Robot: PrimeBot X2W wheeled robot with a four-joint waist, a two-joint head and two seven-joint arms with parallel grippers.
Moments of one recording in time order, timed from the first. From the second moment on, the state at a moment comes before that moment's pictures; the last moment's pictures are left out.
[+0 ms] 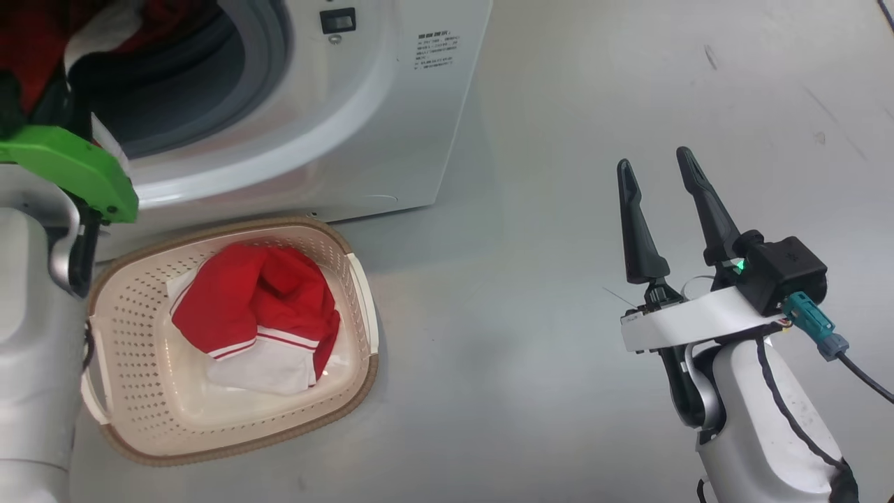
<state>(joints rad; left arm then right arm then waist) -0.84 0.25 -0.16 0.74 -0.35 -0.11 -0.09 -0.29 -0.05 0.25 0.10 0.30 0.00 -0.26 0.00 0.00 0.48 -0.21</state>
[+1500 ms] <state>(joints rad) -0.55 0.20 -0.10 0.29 -0.45 -0.12 -0.25 -0.16 -0.05 0.23 0.15 0.27 0.04 -0.26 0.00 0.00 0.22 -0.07</state>
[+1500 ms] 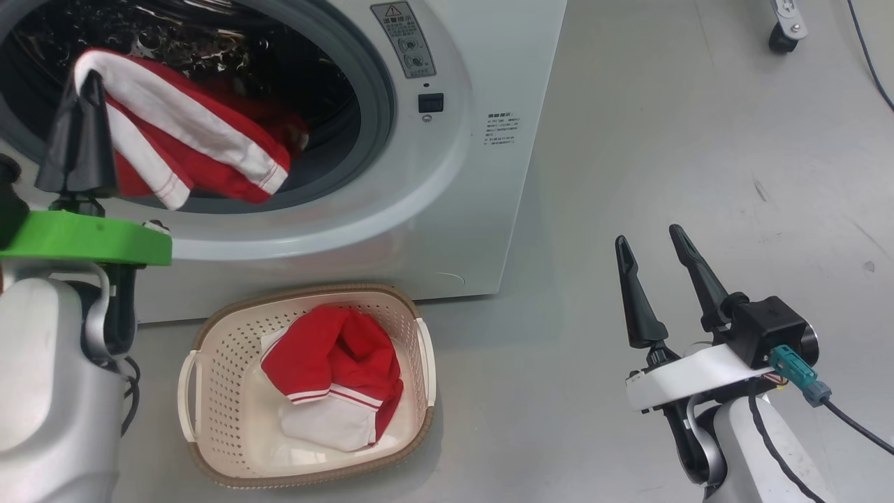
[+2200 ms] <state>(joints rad) -0.47 0.19 -0.06 0.02 -0.42 -0.12 -0.26 -0.15 -0.05 0.22 0.15 0.27 0.04 -0.26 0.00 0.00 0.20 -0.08</state>
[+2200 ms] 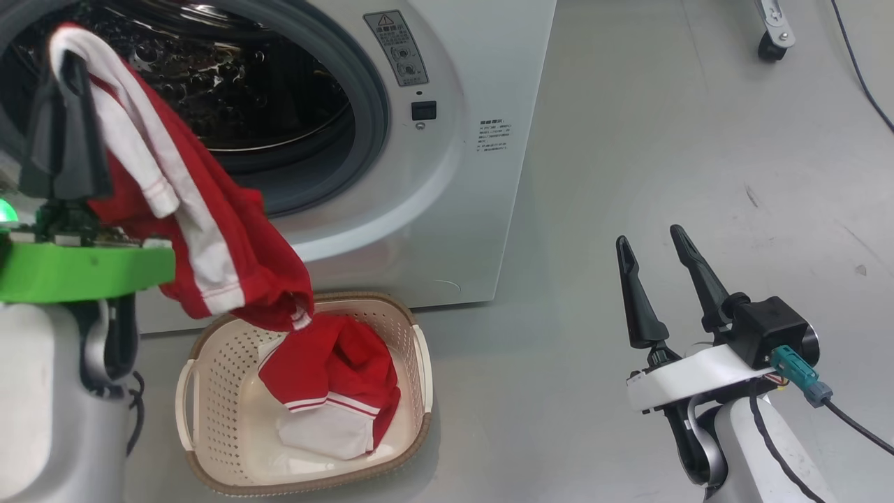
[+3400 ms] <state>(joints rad) -0.23 0.23 -0.23 0.33 -0.34 -0.12 -0.08 -0.18 -0.05 0.26 0.10 0.27 0.04 -0.26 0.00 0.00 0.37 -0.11</state>
